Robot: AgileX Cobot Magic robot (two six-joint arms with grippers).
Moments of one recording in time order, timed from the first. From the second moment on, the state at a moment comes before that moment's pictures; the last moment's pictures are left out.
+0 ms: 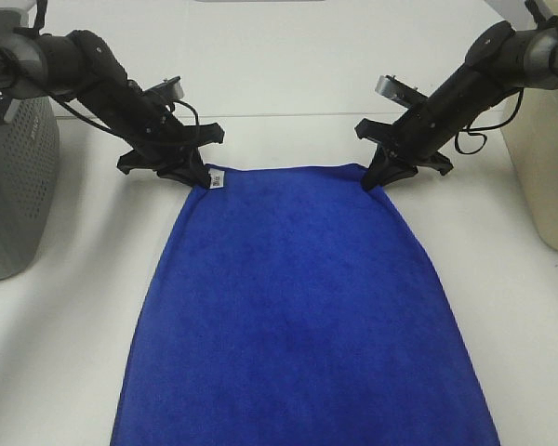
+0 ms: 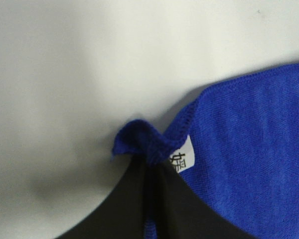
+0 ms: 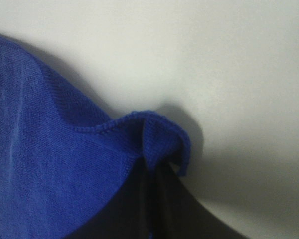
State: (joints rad) left arm -0.20 2.58 -2.07 -0.58 0.88 0.22; right arm 0.07 2.56 -2.01 0.59 1.03 -0.41
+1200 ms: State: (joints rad) left arm -0.21 2.63 -2.30 -0.53 0.44 0.40; right arm 0.07 2.55 -2.18 0.54 0.58 -0.64
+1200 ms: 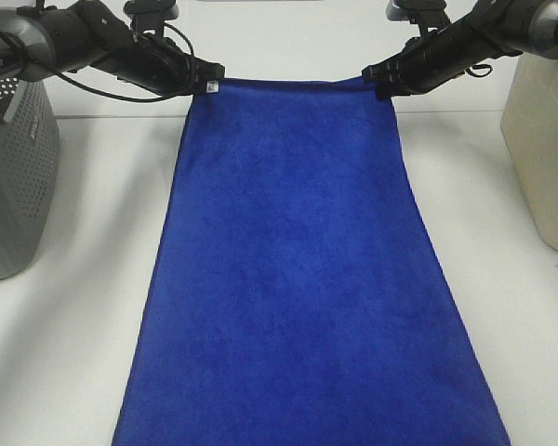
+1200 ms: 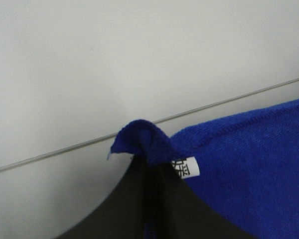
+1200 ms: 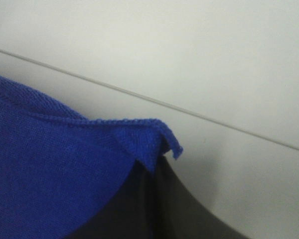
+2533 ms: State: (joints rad) left arm -0.22 2.75 -2.30 -0.54 0.24 0.48; right arm 0.08 2.63 -2.19 0.56 0.41 -0.69
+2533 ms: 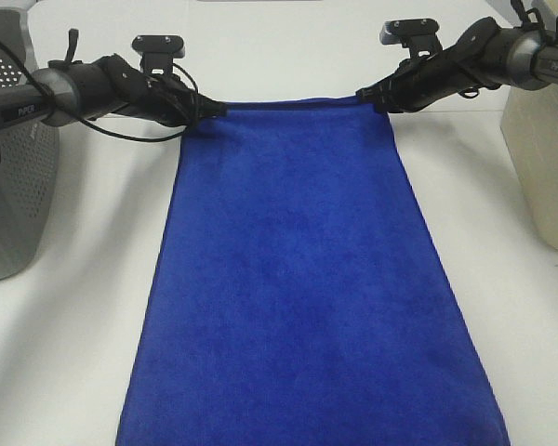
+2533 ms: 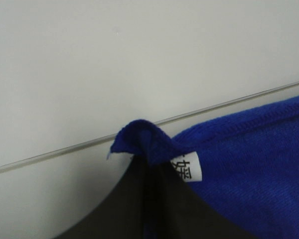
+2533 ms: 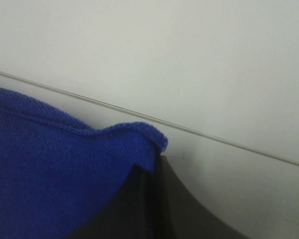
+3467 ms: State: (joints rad) left arm -0.21 2.73 -2.31 -0.54 0.28 0.48; right arm 0.07 2.63 -2.19 0.46 0.58 -0.64
